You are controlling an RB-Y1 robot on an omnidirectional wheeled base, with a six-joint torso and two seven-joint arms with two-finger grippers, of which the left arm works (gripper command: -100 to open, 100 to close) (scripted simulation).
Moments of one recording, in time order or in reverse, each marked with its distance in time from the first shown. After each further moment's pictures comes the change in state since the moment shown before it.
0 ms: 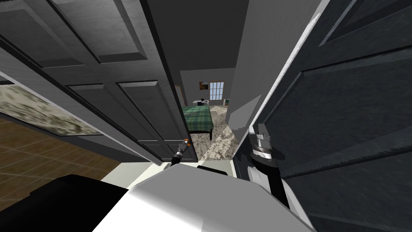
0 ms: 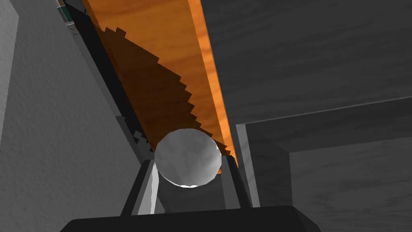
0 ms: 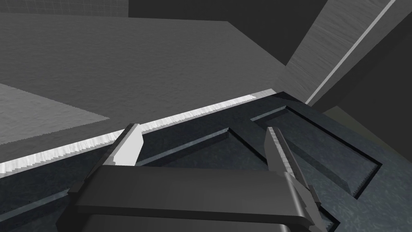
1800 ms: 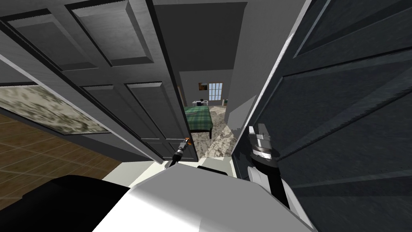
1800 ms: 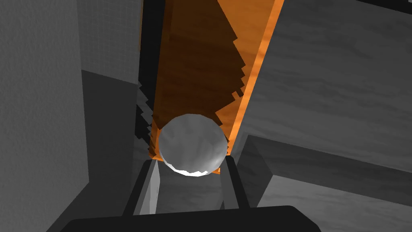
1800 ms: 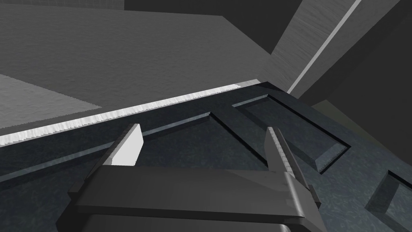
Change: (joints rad) arm -0.042 0.043 -0.079 0.031 0.100 0.025 0.428
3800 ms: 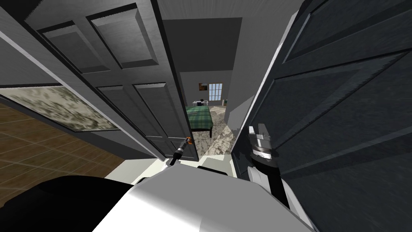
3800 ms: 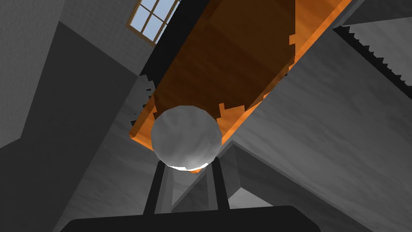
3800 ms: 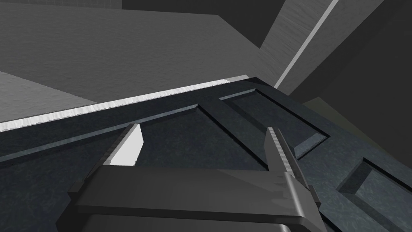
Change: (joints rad) arm -0.083 0.048 -0.058 0.127 0.089 -0.020 0.352
